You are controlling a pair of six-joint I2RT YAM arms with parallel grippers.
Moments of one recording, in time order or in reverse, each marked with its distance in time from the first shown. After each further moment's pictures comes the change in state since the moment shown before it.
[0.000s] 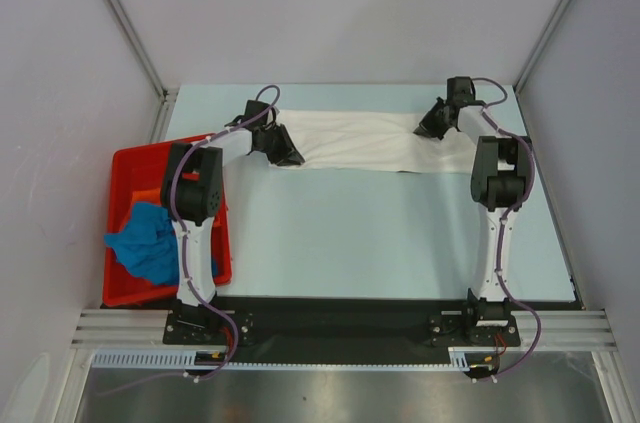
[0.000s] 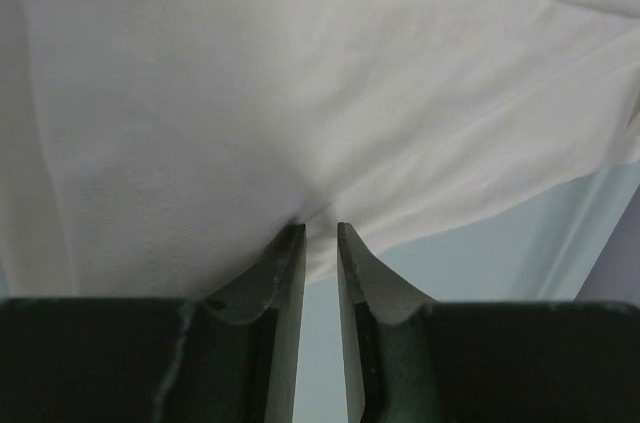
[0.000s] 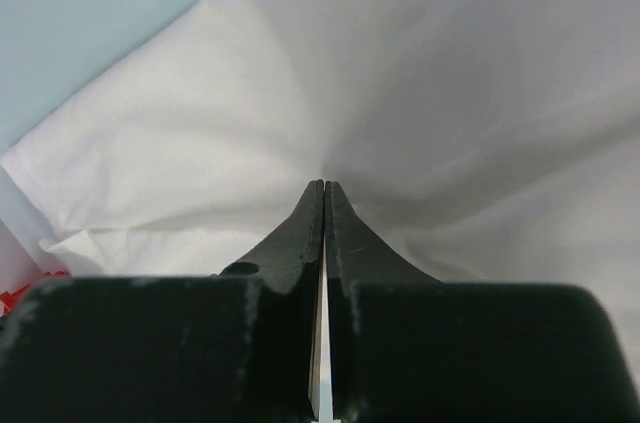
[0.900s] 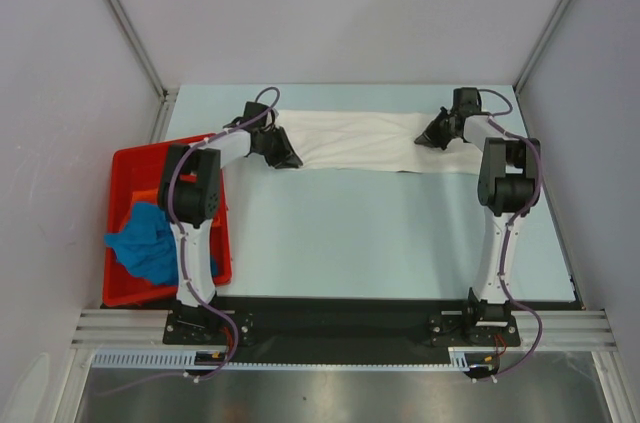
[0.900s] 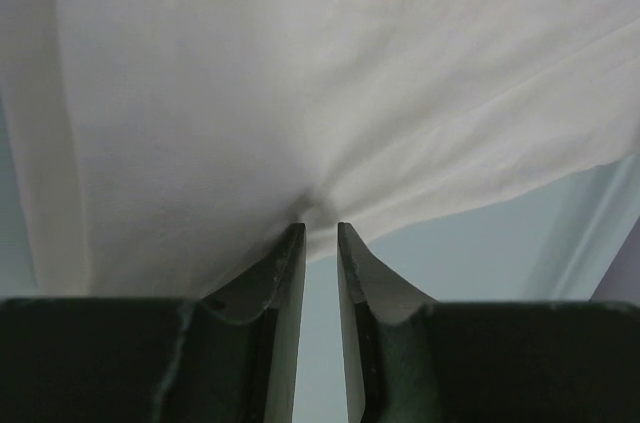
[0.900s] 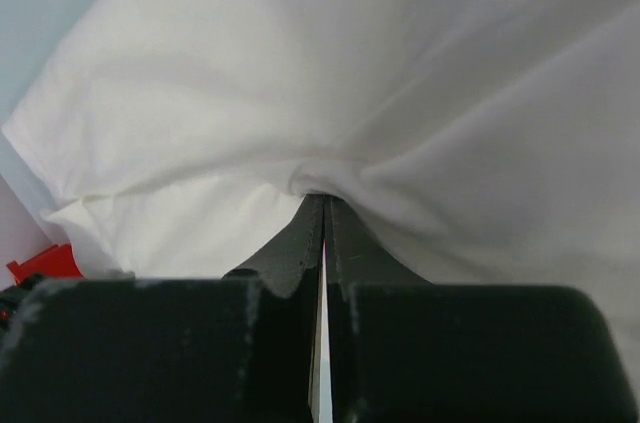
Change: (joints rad) left arm 0.000 -0.031 -0.035 -0.015 -0.010 0.021; right arm -0.030 -0.127 -0.230 0.097 -0.086 0.003
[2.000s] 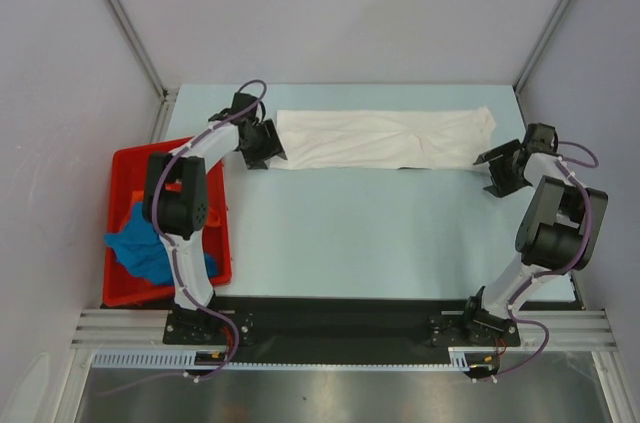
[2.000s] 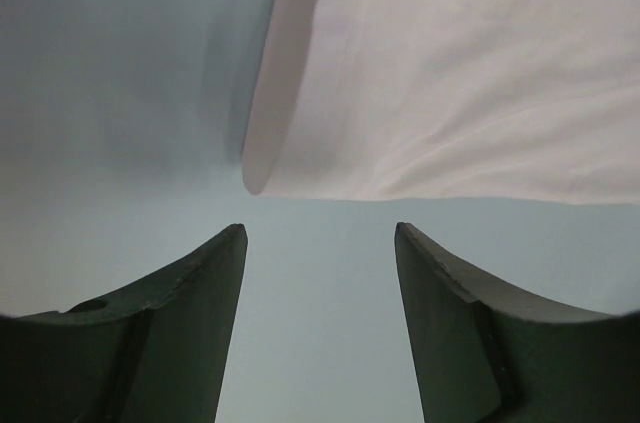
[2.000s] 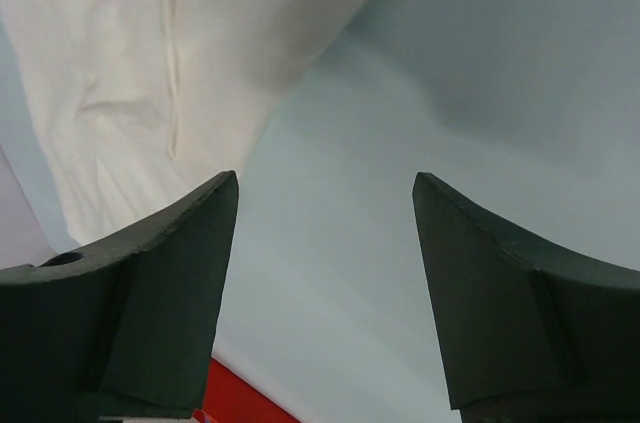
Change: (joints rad) left arm 0.029 -0.166 0.004 -0.231 -0.280 0.037; right arm -0.323 -0.515 -0.527 -0.064 0.145 0.136
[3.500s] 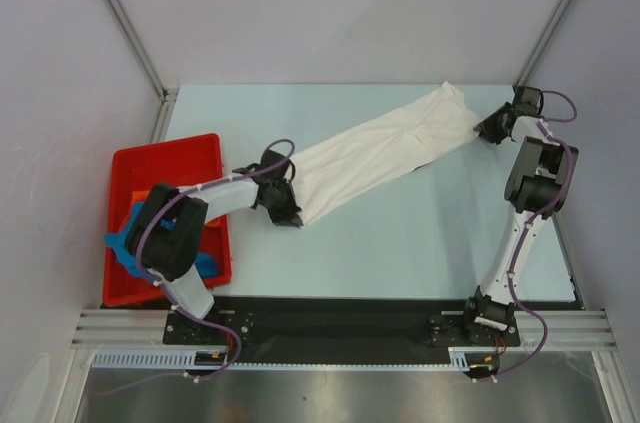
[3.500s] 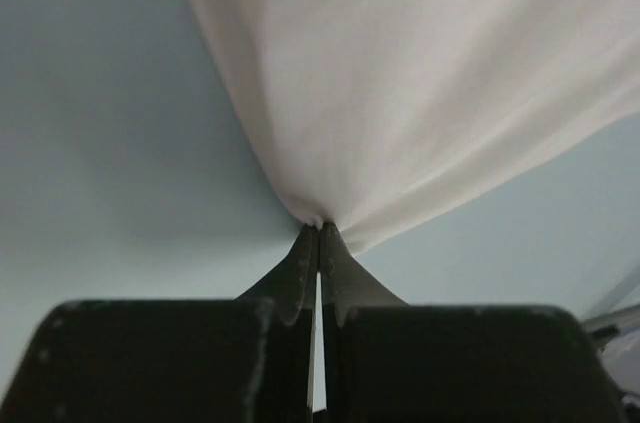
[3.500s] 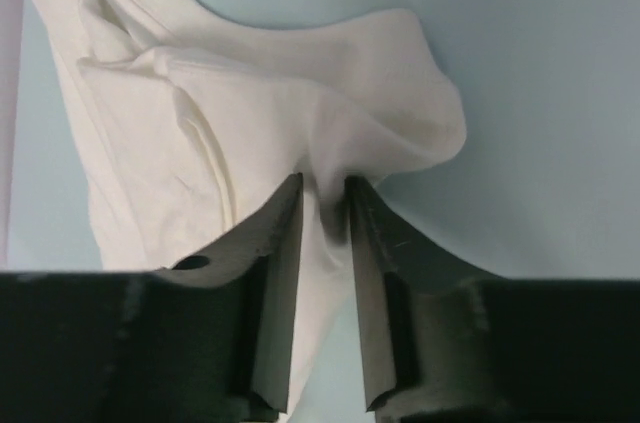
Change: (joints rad) left arm -0.234 -0.265 -0.532 0.129 0.030 -0.220; right arm 0.037 0.592 0.635 0.129 -0.018 -0.138
